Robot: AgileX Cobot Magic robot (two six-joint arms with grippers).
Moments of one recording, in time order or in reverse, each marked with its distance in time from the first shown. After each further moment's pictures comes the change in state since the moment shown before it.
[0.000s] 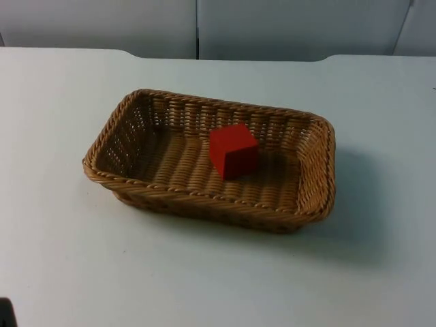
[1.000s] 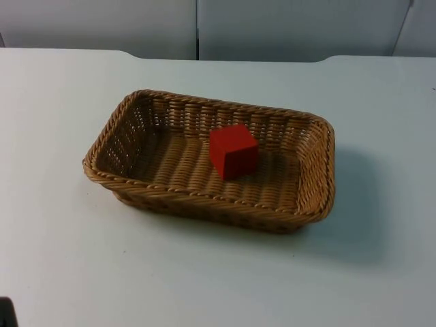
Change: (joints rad) right arm -0.537 -1.218 0.795 0.834 -0.463 0.206; left arm 0.000 -1.097 0.886 0.025 -0.104 -0.201
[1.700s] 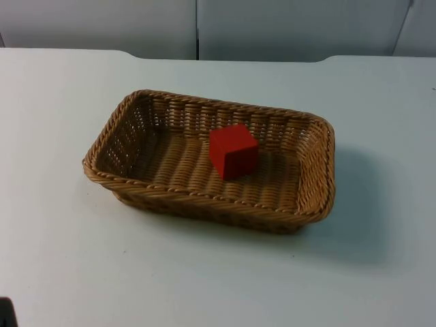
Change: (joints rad) right arm 0.193 -0.050 0.147 0.410 0.666 -0.002; left arm 0.000 0.000 0.167 -0.015 0.120 -0.014
